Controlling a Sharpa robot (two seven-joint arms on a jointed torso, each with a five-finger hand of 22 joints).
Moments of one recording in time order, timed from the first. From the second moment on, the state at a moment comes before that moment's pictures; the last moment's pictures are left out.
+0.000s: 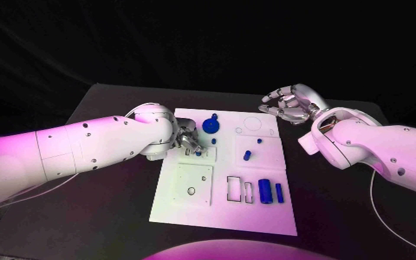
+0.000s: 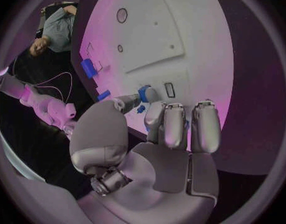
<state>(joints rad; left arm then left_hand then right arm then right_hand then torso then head) 1.22 -0.70 -0.11 1.47 -1.18 0.17 -0.52 0.94 -0.22 0.70 0.27 0.15 0.95 -0.02 0.93 0.76 1.37 -0.07 1.27 1.07 1.47 -0.11 1.37 1.29 0.07 1.38 0.00 1.46 1.31 1.25 -0.92 -0.15 1.61 -0.80 -0.55 0.02 1.25 -0.15 0.27 0.19 0.22 0.81 0.18 0.27 0.34 1.23 0.09 1.29 1.16 1.47 0.02 1.52 1.31 0.04 1.46 0.12 1.41 1.31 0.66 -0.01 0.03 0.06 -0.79</state>
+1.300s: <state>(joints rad) 1.23 -0.74 -0.05 1.50 -1.05 -0.08 -0.33 1.34 -0.27 0.57 0.28 0.17 0.68 0.16 0.65 0.54 0.88 0.08 0.76 0.48 1.30 0.01 1.12 0.98 0.17 0.94 0.11 1.04 0.66 1.24 -0.92 -0.15 1.59 -0.80 -0.55 0.03 1.24 -0.15 0.27 0.20 0.22 0.81 0.18 0.27 0.34 1.21 0.09 1.28 1.13 1.47 0.02 1.52 1.31 0.04 1.45 0.12 1.40 1.31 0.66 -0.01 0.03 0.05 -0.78</state>
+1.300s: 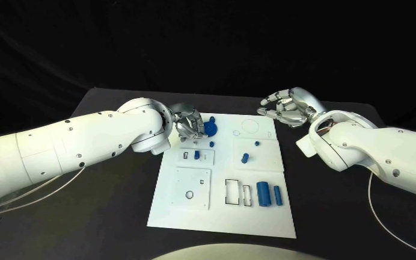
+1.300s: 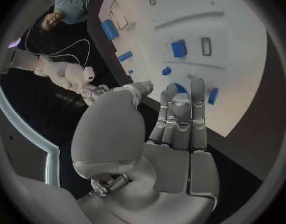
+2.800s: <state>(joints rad) 1.24 -0.74 -0.05 1.39 -1.22 -0.10 -0.22 1.11 -0.16 0.23 0.30 0.16 0.86 0.09 0.70 0.44 1.14 0.02 1.03 0.56 1.46 -0.04 1.44 1.29 0.12 1.25 0.07 1.30 1.06 1.24 -0.92 -0.15 1.59 -0.80 -0.55 0.04 1.24 -0.15 0.27 0.20 0.22 0.81 0.18 0.27 0.34 1.21 0.09 1.27 1.12 1.47 0.02 1.52 1.31 0.04 1.45 0.12 1.39 1.31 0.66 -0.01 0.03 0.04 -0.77</state>
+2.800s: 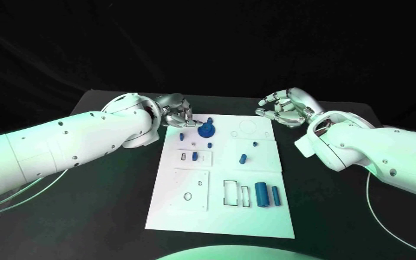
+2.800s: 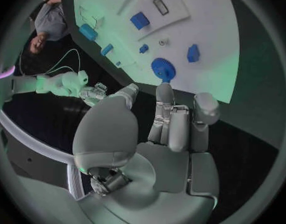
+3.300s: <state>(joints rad) 1.28 -0.69 -0.04 1.29 -1.17 0.22 -0.45 1.10 -0.12 0.20 0.30 0.16 0.85 0.09 0.73 0.47 1.18 0.01 1.15 0.72 1.47 -0.05 1.45 1.31 0.12 1.29 0.06 1.34 1.14 1.24 -0.92 -0.15 1.59 -0.81 -0.55 0.04 1.24 -0.15 0.27 0.20 0.22 0.81 0.18 0.27 0.34 1.21 0.09 1.27 1.12 1.47 0.02 1.52 1.31 0.04 1.45 0.12 1.39 1.31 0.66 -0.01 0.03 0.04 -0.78</state>
